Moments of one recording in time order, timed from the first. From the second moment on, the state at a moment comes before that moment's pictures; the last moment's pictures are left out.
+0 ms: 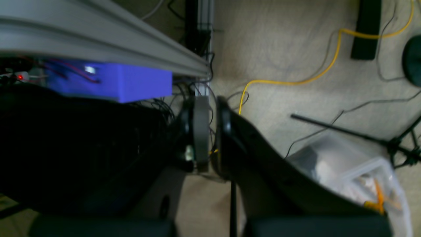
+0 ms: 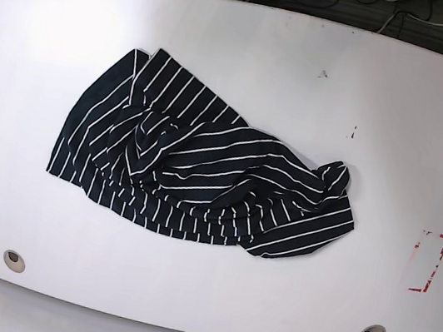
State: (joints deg) left arm 60.9 -4.9 -9.7 82.7 0.6 -11.5 -4.9; right arm -64.5 -0.5 8.8 88.9 -0.1 18.4 4.6
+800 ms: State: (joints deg) left arm 75.3 -5.0 -17.2 103.8 -7.0 -11.7 -4.7; right arm -76.3 -1.9 14.2 107.5 -0.1 18.7 4.0
